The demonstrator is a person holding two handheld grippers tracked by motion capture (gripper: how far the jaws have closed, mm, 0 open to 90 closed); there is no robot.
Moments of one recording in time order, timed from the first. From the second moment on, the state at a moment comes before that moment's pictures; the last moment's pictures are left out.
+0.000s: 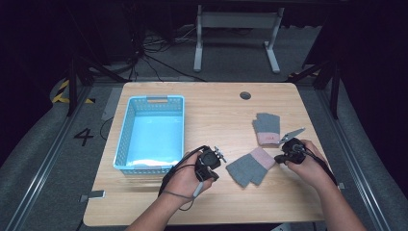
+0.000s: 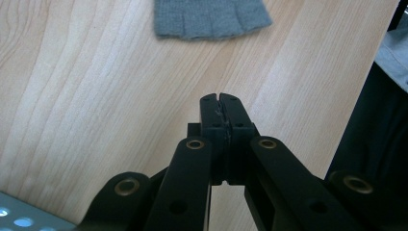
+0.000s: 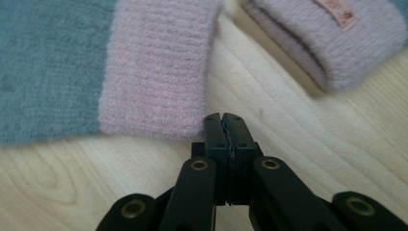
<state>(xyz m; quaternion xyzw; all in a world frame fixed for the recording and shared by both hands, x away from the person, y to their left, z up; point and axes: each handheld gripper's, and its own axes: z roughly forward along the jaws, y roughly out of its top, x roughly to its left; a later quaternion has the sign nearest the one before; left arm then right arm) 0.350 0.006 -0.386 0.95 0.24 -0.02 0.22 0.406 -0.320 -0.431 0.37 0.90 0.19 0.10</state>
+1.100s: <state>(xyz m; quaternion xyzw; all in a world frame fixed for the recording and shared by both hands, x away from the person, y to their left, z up) 0.357 0.013 -0.377 0.94 0.24 -0.01 0.24 0.368 -0.289 -0.427 0.30 0.93 0.20 0.06</state>
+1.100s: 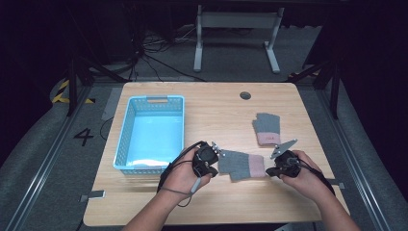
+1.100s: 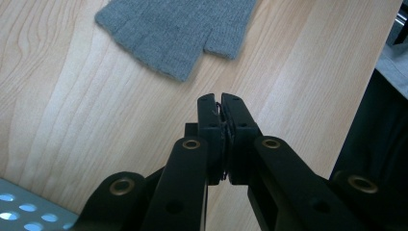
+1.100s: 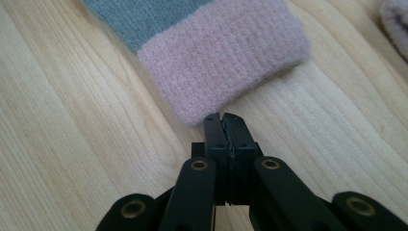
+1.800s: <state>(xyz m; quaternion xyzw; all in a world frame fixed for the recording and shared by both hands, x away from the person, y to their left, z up) 0.361 0.019 -0.368 0.94 0.25 0.00 0.25 0.363 -0.302 -0.404 0.38 0.89 0.26 0.08</state>
